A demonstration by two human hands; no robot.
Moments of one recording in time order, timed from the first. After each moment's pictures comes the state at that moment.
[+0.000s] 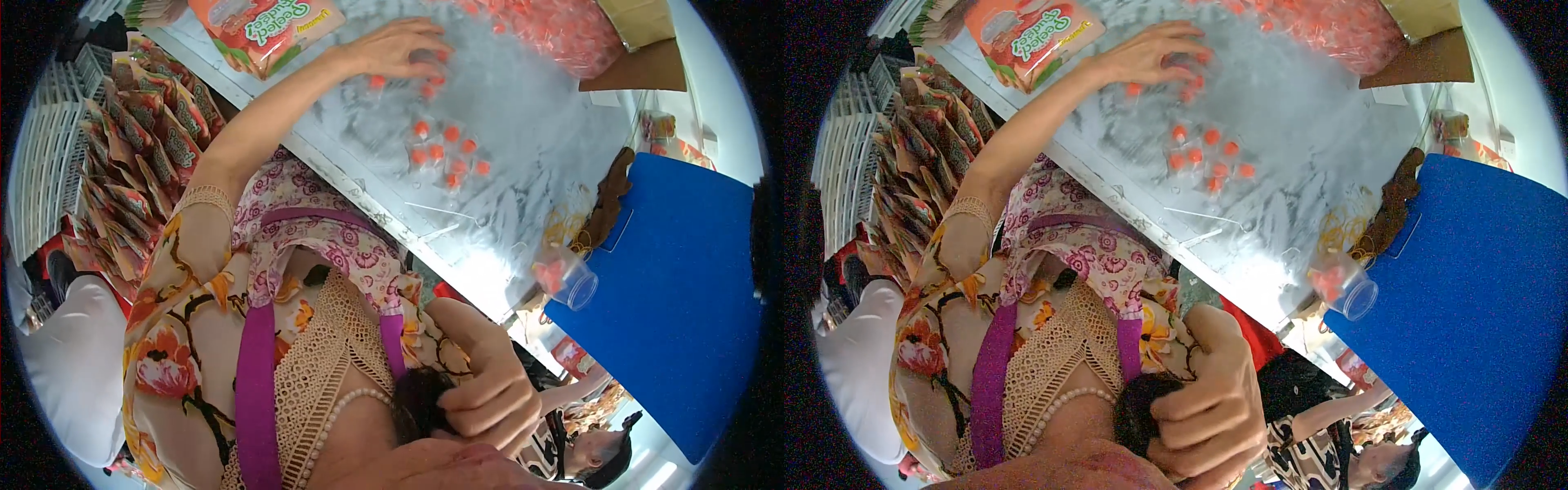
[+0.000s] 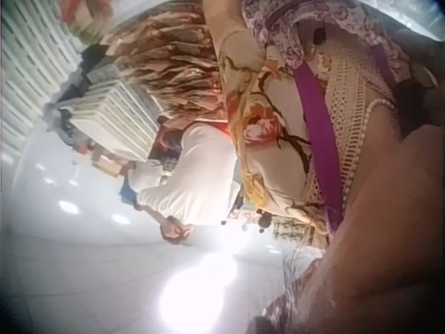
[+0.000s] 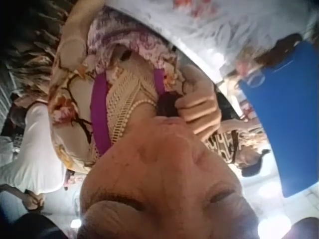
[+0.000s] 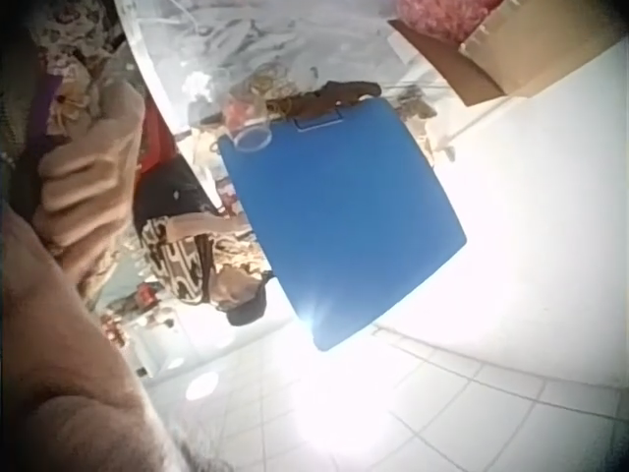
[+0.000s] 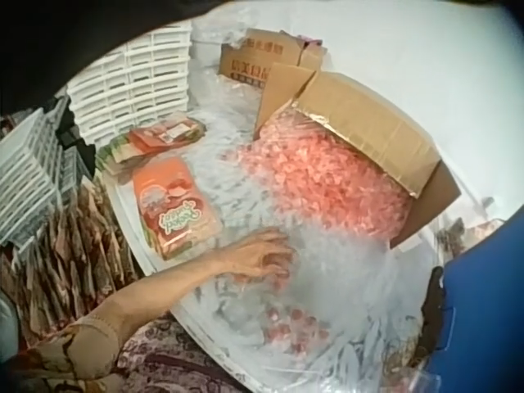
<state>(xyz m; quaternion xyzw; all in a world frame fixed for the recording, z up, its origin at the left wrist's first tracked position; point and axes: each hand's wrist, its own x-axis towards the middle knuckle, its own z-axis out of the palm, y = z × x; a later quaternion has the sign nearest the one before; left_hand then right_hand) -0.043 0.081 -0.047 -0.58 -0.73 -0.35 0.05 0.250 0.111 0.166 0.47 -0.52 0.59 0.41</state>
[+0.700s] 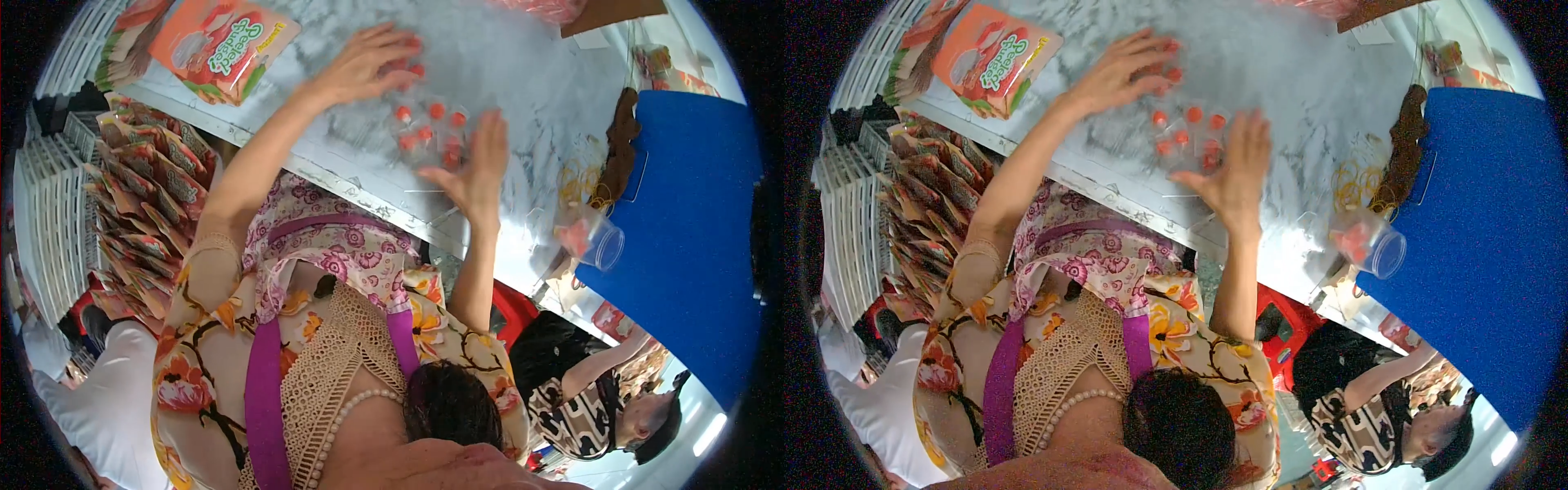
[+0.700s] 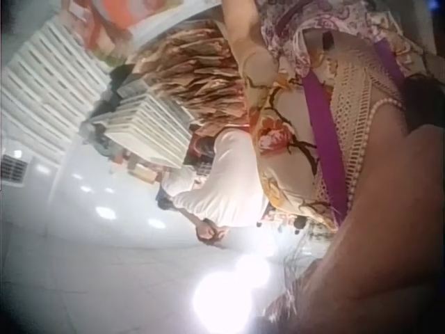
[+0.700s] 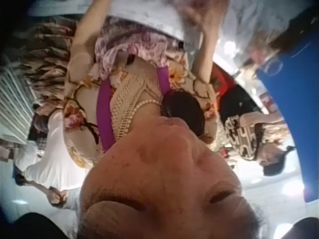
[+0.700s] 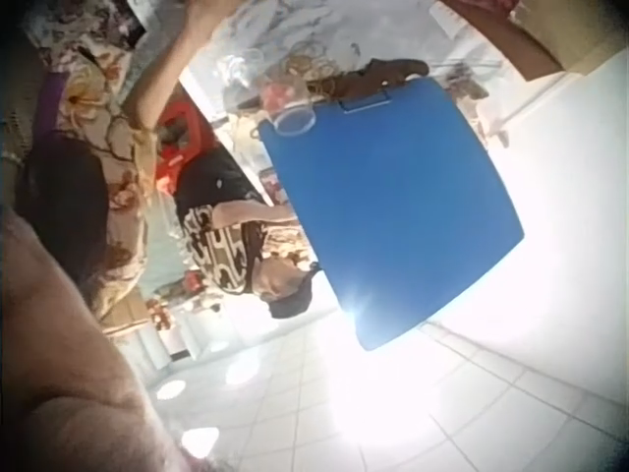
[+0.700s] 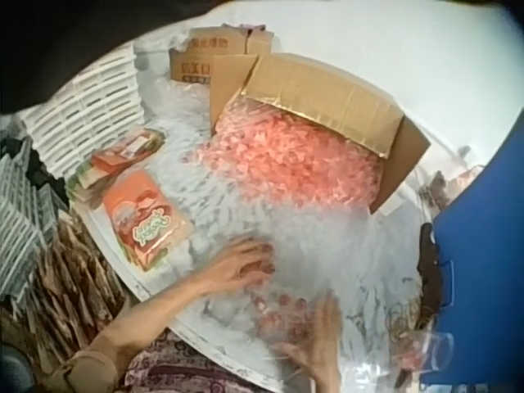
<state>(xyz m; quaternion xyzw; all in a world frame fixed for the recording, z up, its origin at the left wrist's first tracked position) -0.003 0.077 -0.043 -0.59 -0.72 -0.37 0.02 0.249 0.198 -0.013 -0.18 -0.95 0.19 0.17</state>
